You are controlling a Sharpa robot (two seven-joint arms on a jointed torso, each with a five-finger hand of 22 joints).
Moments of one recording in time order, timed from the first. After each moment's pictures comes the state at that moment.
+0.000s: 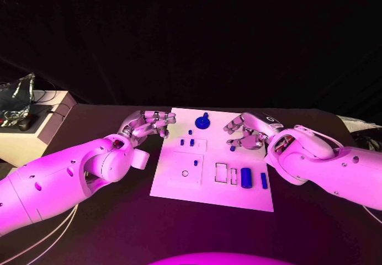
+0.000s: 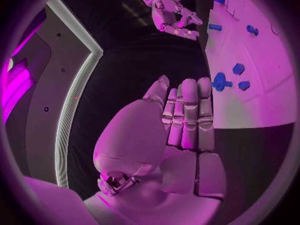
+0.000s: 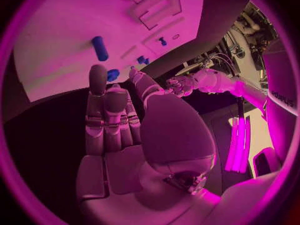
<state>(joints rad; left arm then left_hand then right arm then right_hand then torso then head) 0.94 -0.85 0.22 1.51 -0.27 -0.25 0.29 1.47 0.03 -0.05 0.00 0.26 1.05 0.13 0.07 0.06 1.12 0.10 0.16 0.07 1.14 0.02 1.06 0.46 0.13 1.09 0.02 0.54 1.24 1.21 -0.90 -0.10 1.64 -1.47 -0.48 -0.17 1.35 -0.11 0.16 -0.08 0.29 1.03 0.15 0.07 0.07 1.11 0.10 0.07 0.06 1.41 0.00 1.03 0.61 0.15 1.43 -0.01 0.19 1.13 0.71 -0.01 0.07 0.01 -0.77</state>
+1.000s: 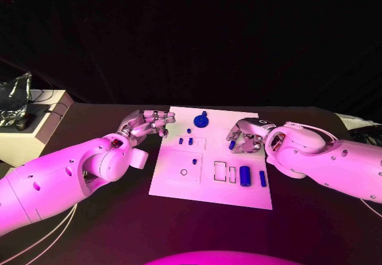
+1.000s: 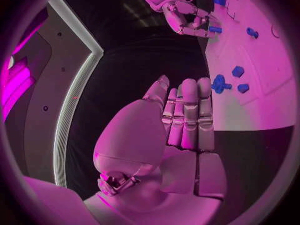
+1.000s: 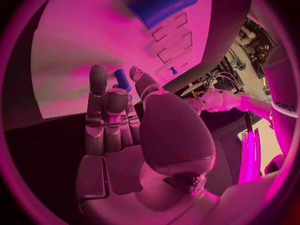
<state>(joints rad) 0.94 -0.85 0.22 1.50 -0.27 -0.23 0.29 1.47 0.03 -0.05 0.00 0.26 1.05 0.13 0.07 0.06 1.11 0.10 0.16 0.07 1.14 0.02 1.06 0.46 0.13 1.09 0.03 0.54 1.25 1.21 -0.85 -0.10 1.55 -1.52 -0.25 -0.22 1.37 -0.12 0.14 -0.07 0.29 1.04 0.13 0.07 0.07 1.09 0.10 0.07 0.06 1.41 0.00 1.03 0.63 0.16 1.44 -0.02 0.17 1.14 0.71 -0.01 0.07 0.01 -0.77</state>
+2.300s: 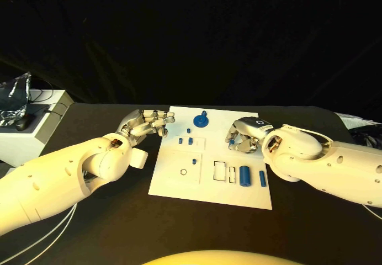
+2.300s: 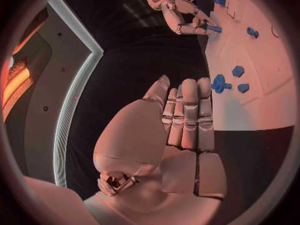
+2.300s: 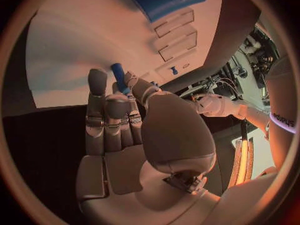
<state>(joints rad) 0.94 -0.85 0.22 1.50 -0.27 -0.23 0.29 1.47 0.03 -0.04 -0.01 0.26 1.05 0.13 0.07 0.06 1.11 0.10 0.17 0.07 1.14 0.02 1.07 0.46 0.13 1.09 0.03 0.53 1.25 1.20 -0.85 -0.10 1.58 -1.63 -0.32 -0.25 1.36 -0.05 0.43 -0.14 0.05 1.20 0.12 0.07 0.07 1.22 0.08 0.05 0.06 1.41 -0.03 1.07 0.67 0.13 1.43 -0.05 0.21 1.28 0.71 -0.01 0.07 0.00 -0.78</state>
